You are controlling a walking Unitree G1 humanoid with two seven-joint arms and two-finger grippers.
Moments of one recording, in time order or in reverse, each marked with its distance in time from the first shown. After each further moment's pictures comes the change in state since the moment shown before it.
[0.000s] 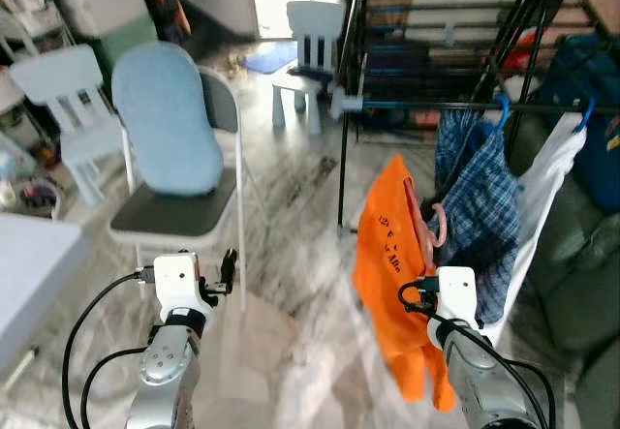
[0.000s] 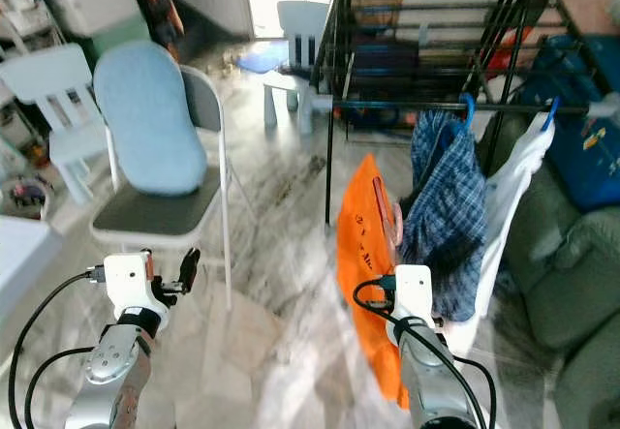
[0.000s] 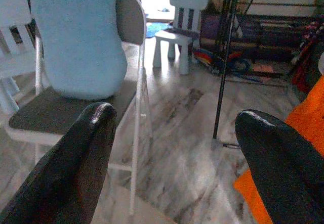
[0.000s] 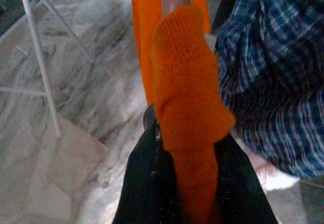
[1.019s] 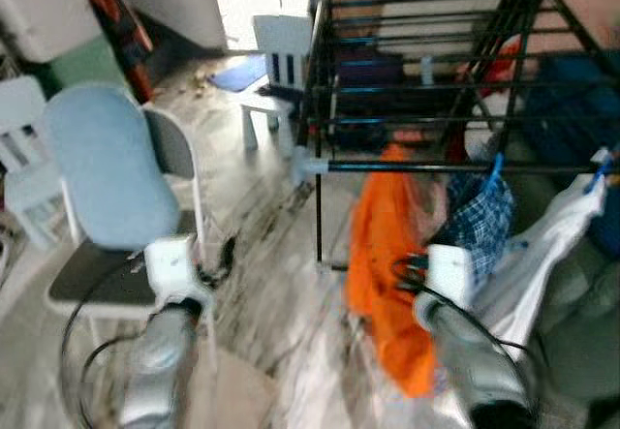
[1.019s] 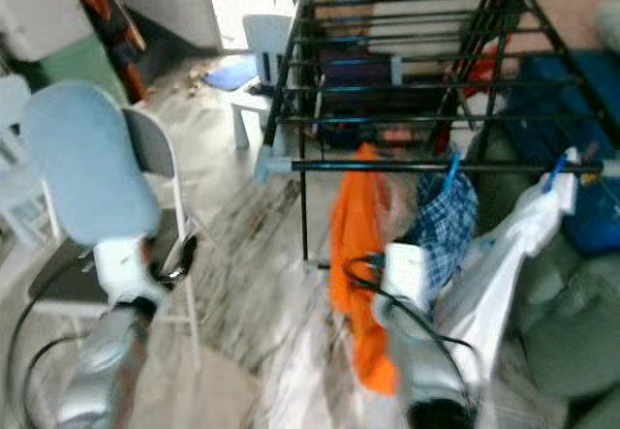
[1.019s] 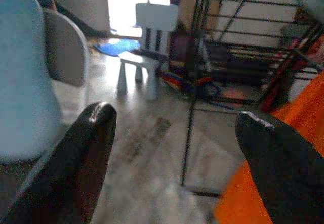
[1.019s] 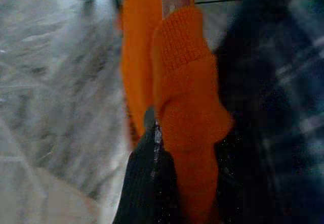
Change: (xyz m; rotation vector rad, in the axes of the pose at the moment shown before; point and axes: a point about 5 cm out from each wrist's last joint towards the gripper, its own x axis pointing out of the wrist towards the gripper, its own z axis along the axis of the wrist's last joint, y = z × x) left arm 0.008 -0.018 0.016 -0.083 -0.045 -0.074; right arm 0.005 0.003 0.028 0.094 0.038 -0.030
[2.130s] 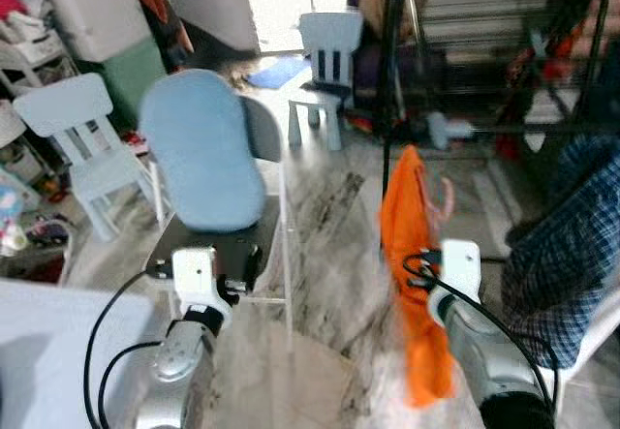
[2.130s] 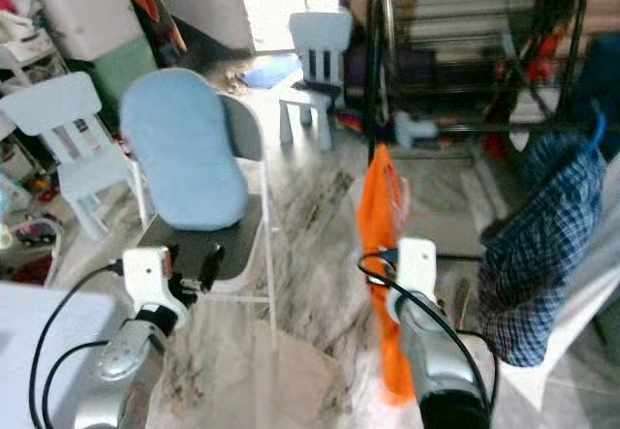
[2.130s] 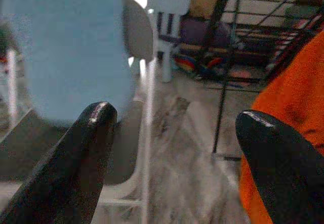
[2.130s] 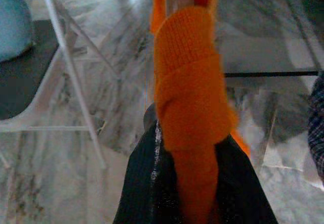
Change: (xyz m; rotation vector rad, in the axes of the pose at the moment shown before) left arm -0.010 0.002 -0.012 0.007 0.060 -0.049; right arm 0.003 0.006 0.007 -0.021 0.037 0.018
